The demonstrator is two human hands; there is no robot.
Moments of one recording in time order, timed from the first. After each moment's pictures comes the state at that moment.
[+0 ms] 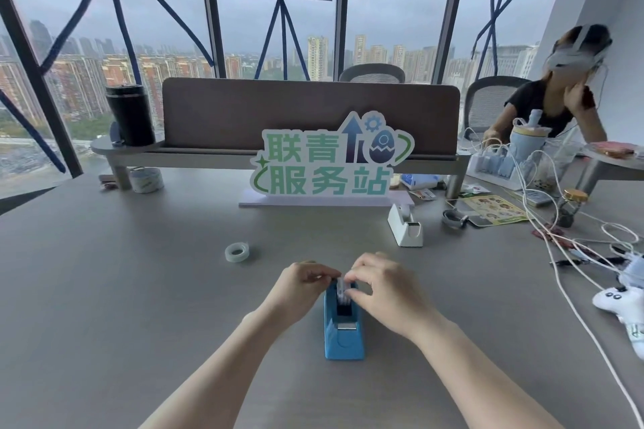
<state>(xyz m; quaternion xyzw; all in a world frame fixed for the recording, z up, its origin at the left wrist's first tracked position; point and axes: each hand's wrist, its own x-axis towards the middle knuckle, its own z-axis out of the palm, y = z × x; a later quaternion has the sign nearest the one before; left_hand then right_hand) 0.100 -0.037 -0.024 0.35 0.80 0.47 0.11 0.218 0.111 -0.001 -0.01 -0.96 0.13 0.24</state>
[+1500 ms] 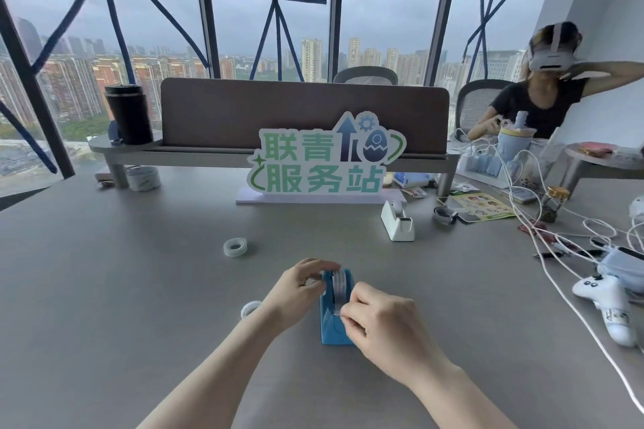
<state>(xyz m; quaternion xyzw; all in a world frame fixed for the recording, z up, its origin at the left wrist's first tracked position) 0.123 -0.048 -0.023 0.37 0.77 0.50 0.16 0.272 0.069 -0.015 0.00 -0.95 0.05 0.31</state>
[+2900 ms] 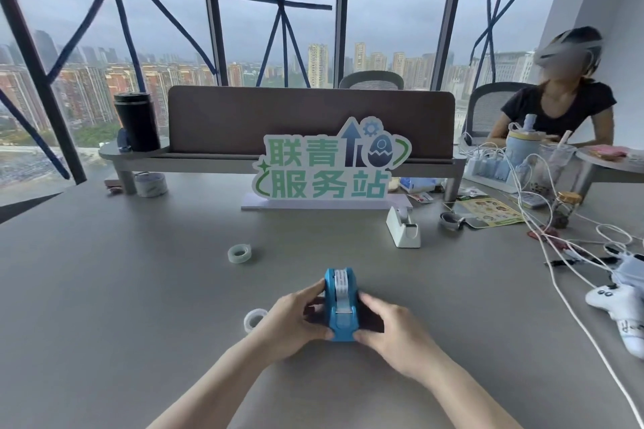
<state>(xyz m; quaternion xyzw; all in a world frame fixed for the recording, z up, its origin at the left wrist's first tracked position) 0.121 -0.067 -0.048 0.36 0.81 0.42 0.20 0.261 0.096 -0.028 -0.13 -0.93 0.34 0.09</state>
